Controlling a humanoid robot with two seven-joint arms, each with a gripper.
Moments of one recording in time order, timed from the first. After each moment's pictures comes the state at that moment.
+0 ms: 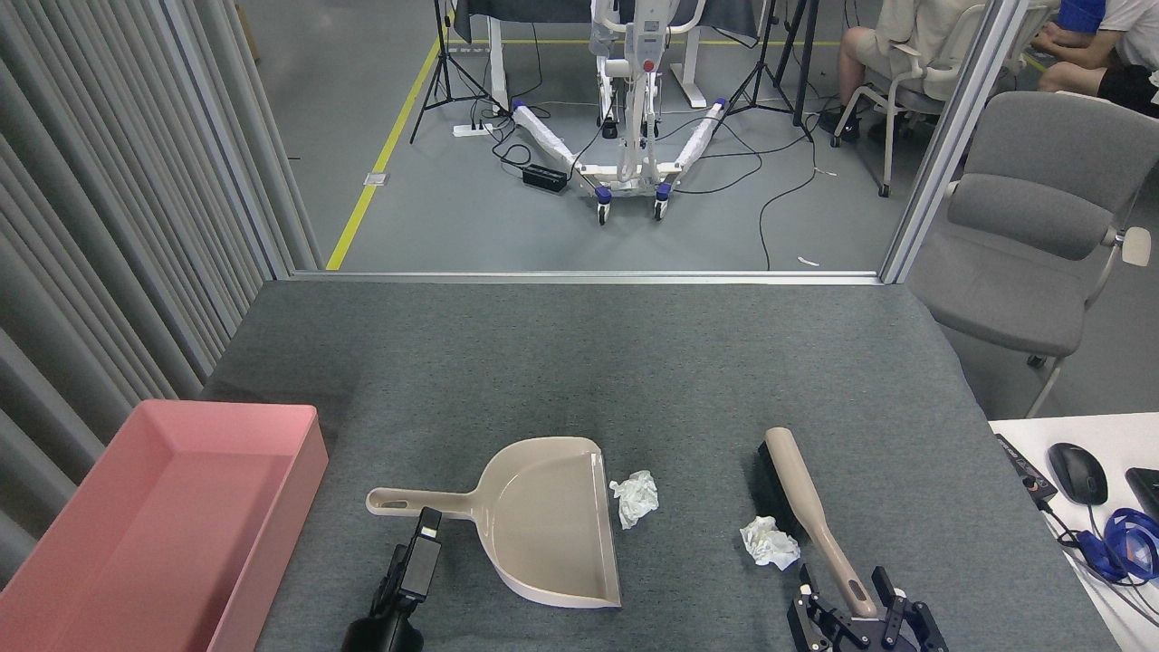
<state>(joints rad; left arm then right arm) 0.00 0.03 -0.20 -1.29 -0.40 -0.21 0.22 0.13 -0.03 -0.08 -1.40 1.41 -0.11 -0.11</state>
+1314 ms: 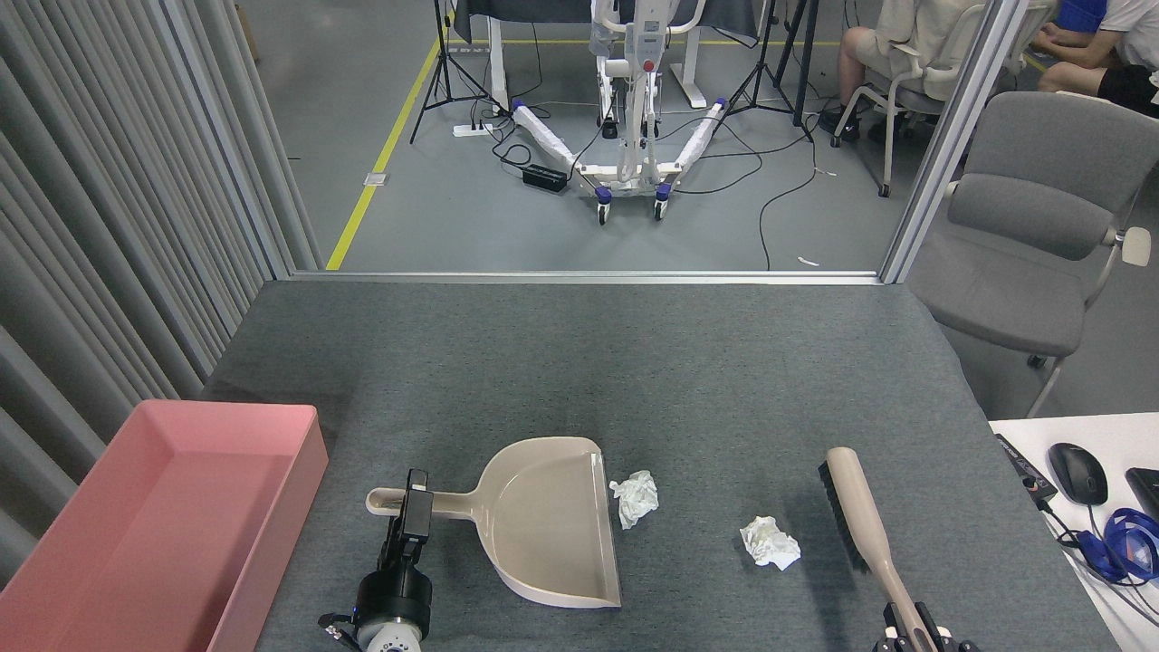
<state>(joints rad) -0.19 -0.07 -0.09 -1.03 -0.40 -0.21 0.32 0.34 -0.11 -0.16 -1.60 1.37 -0.19 -0.12</state>
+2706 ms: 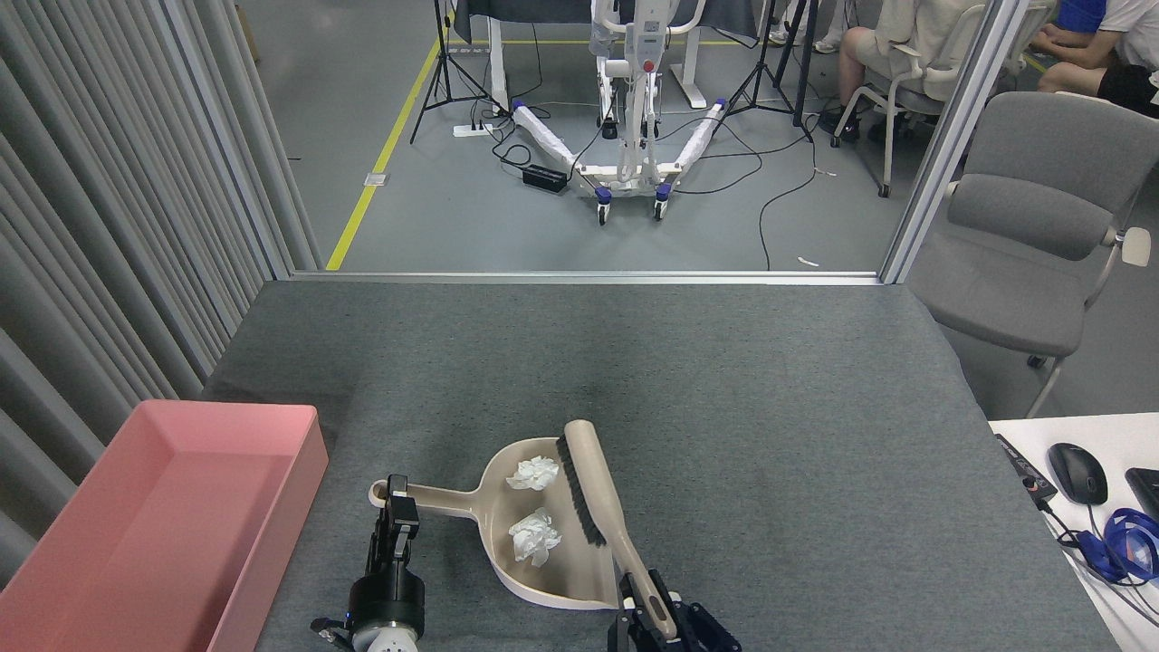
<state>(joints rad) -0.18 -0.07 -0.07 -1.02 -0.45 -0.24 0.40 0.21 0.05 0.39 -1.62 1.27 0.03 -0.10</state>
